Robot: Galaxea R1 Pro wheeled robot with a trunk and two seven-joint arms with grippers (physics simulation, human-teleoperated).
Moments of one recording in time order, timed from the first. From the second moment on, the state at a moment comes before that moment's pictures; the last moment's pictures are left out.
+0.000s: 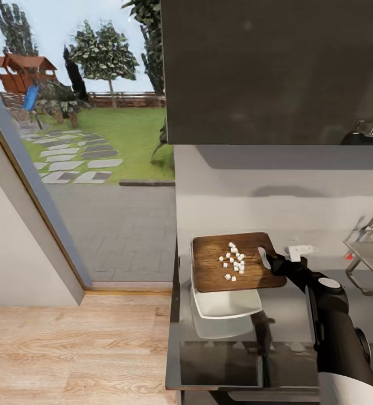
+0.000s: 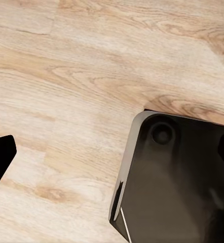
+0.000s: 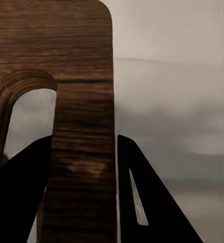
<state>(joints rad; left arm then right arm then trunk) 0.32 0.08 -0.02 -0.48 0.31 -0.55 0.02 -0.51 0.03 -0.35 -1.48 0.36 0.56 0.45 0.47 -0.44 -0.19</state>
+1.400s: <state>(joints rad) 0.32 0.08 -0.02 -0.48 0.31 -0.55 0.02 -0.51 0.03 -0.38 -1.39 0.35 0.35 0.45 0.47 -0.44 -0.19</state>
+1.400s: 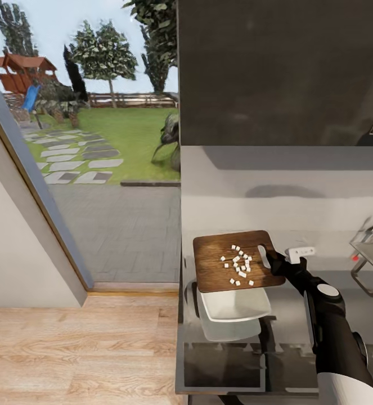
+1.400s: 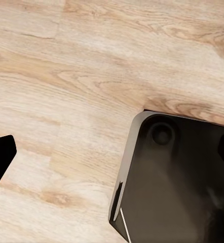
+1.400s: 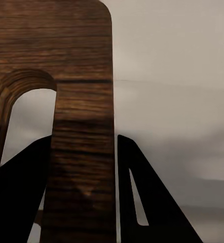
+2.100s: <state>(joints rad) 0.32 0.08 -0.02 -0.47 0.31 -0.55 0.02 -0.51 0.04 -0.45 -1.35 0.35 0.23 0.45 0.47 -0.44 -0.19</state>
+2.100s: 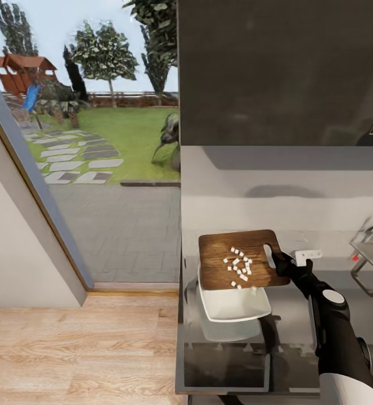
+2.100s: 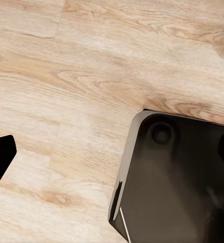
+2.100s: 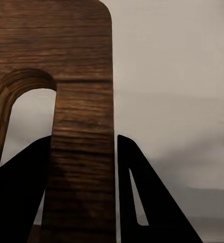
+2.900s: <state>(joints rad) 0.32 0.08 -0.02 -0.47 0.31 -0.55 0.02 -0.51 0.04 -0.45 -1.35 0.35 0.23 0.45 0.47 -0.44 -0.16</state>
